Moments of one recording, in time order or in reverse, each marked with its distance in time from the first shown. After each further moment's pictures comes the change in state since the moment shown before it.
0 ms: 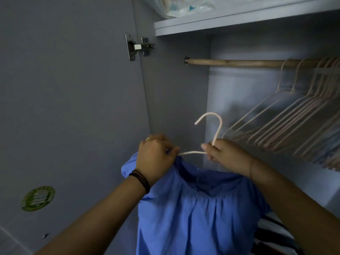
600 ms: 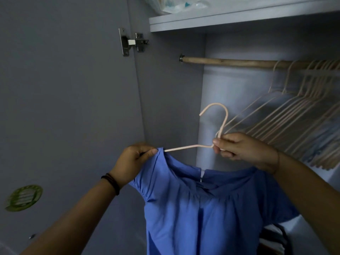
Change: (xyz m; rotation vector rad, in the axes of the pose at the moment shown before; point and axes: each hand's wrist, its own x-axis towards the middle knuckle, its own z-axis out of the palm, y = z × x) left_hand -0.019 -0.049 0.002 -0.462 -0.150 -0.044; right_hand -0.024 -0.001 -0.046 0.366 -0.214 0.014
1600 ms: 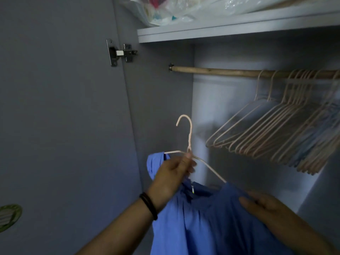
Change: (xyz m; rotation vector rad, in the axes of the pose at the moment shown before) left_hand 0.015 0.094 0.080 -0.474 -0.025 -0.343; right_hand -0.105 0.038 0.027 0.306 0.217 0.217
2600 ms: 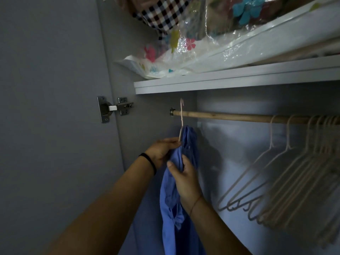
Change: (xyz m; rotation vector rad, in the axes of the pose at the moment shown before) left_hand 0.234 0.062 -0.060 -0.378 -0.130 -0.124; right_hand 0.257 -0.088 0.092 0.259 0.255 -0.491
